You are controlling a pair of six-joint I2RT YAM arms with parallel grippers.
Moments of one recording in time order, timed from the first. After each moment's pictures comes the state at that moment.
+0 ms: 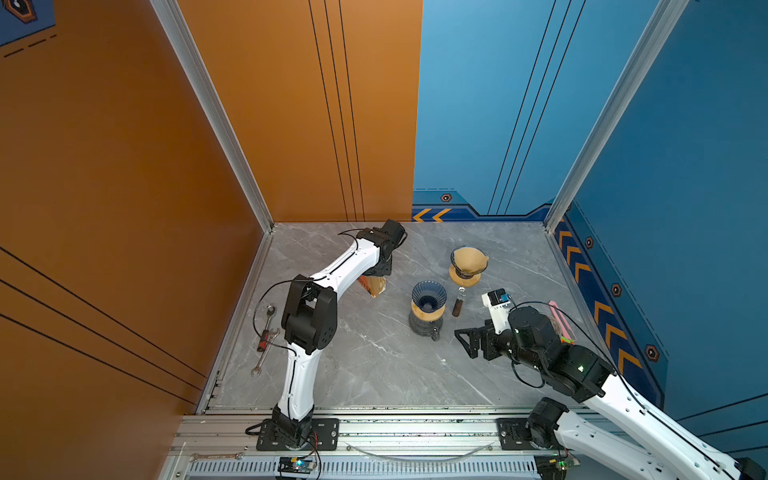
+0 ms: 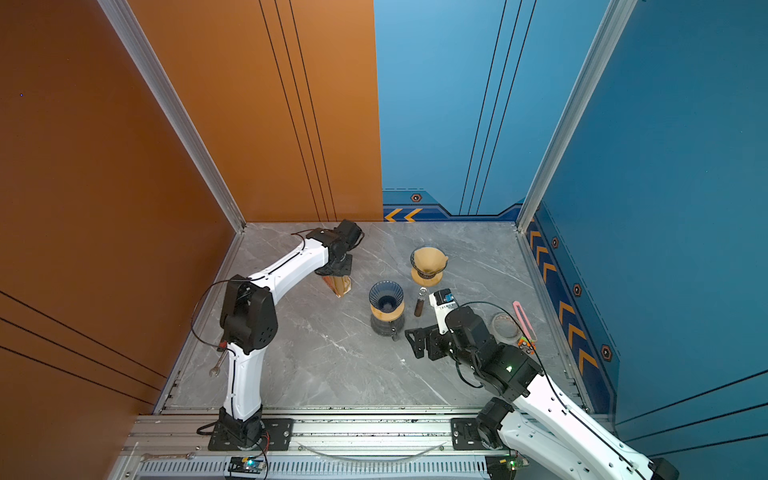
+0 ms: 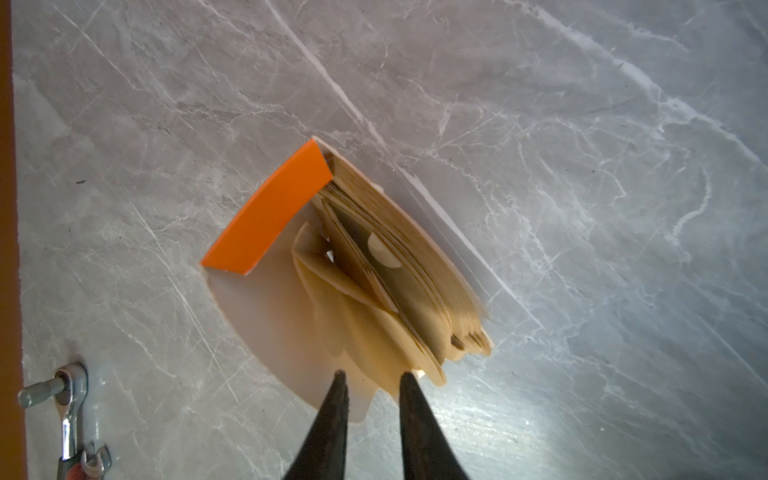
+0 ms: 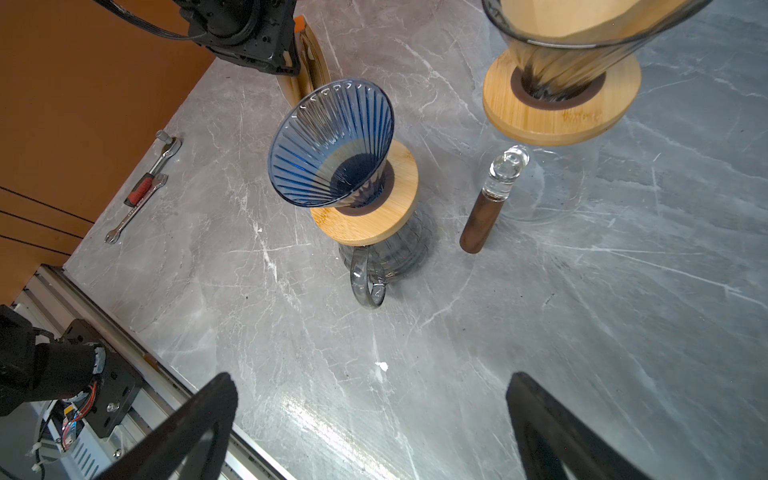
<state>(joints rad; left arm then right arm) -0.50 2.11 1.88 -1.04 -0.40 -0.45 0.73 0.71 0.73 -0.66 0.05 0.42</state>
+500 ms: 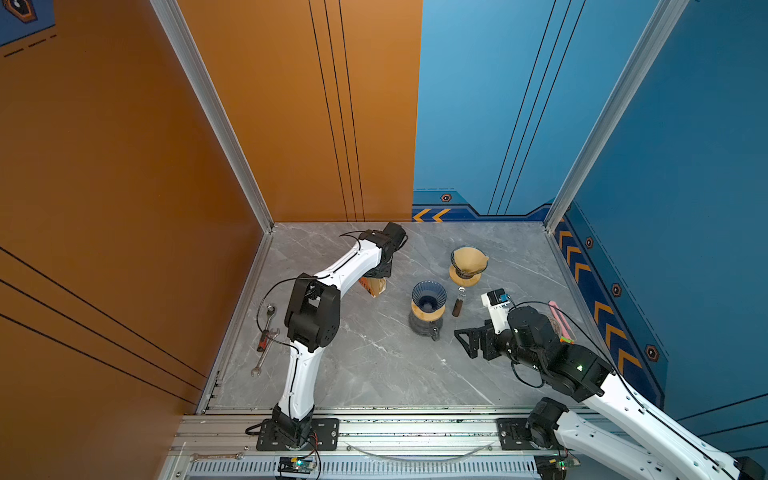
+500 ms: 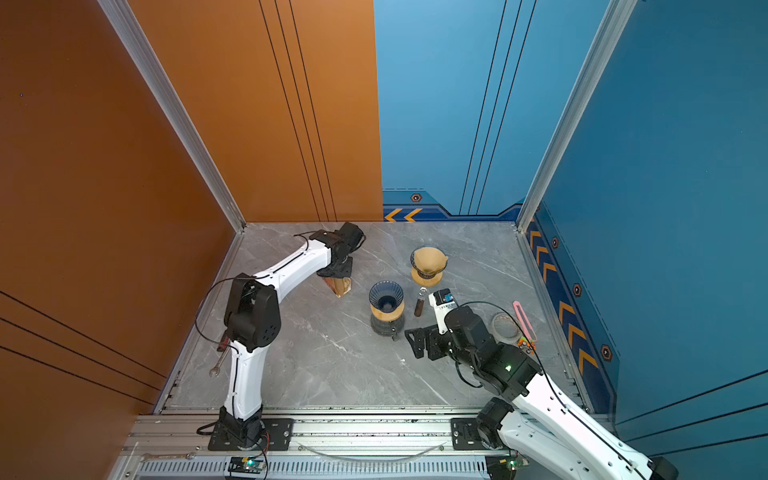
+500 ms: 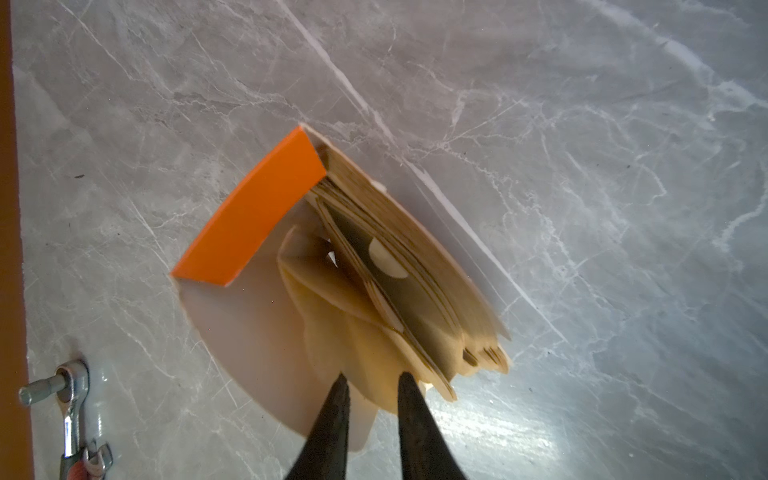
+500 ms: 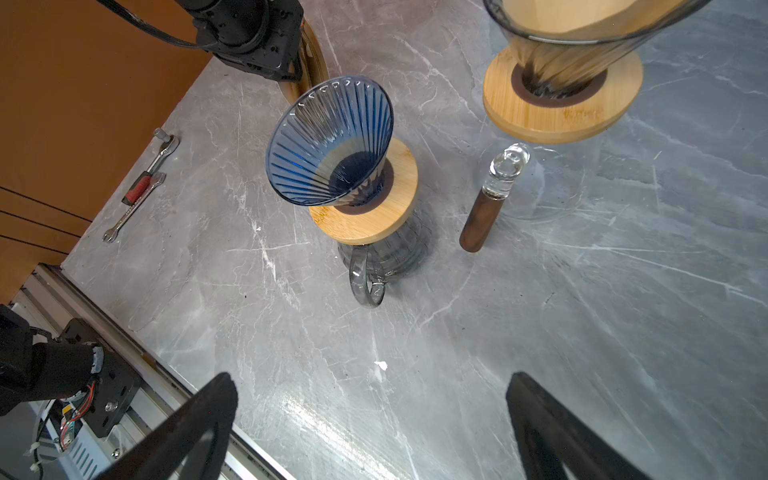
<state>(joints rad) -0.50 2.15 1.88 -1.04 -0.43 -0.45 0.73 0.71 0.73 -0.66 0.05 0.42</state>
